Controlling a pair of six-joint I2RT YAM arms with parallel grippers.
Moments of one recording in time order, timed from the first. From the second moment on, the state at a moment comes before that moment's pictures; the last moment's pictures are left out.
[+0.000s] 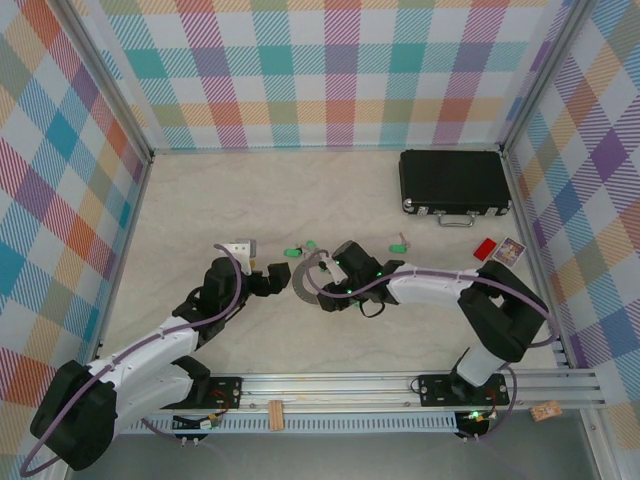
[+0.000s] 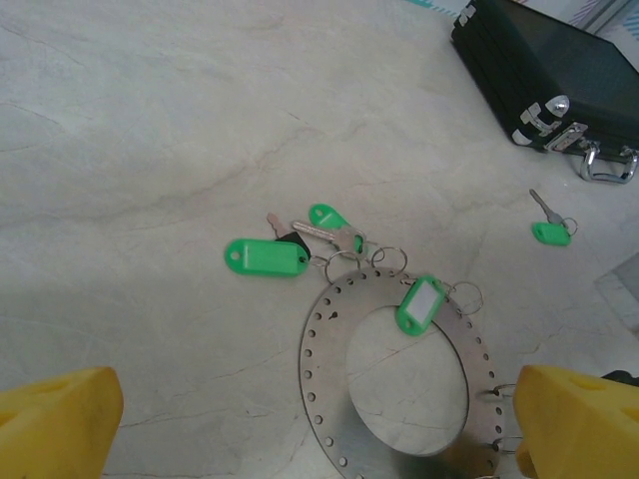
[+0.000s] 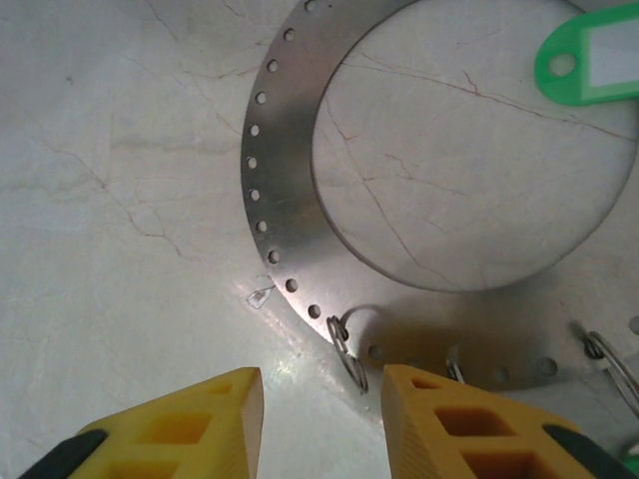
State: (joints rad) left arm -0.53 0.95 0.34 0.16 -0.03 -0.47; right arm 0.86 1.62 0.84 -0.20 -0.25 0.33
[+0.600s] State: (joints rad) left arm -0.53 0.95 0.34 0.16 -0.03 -0.47; right arm 0.86 1.69 0.87 -0.23 -0.23 0.30
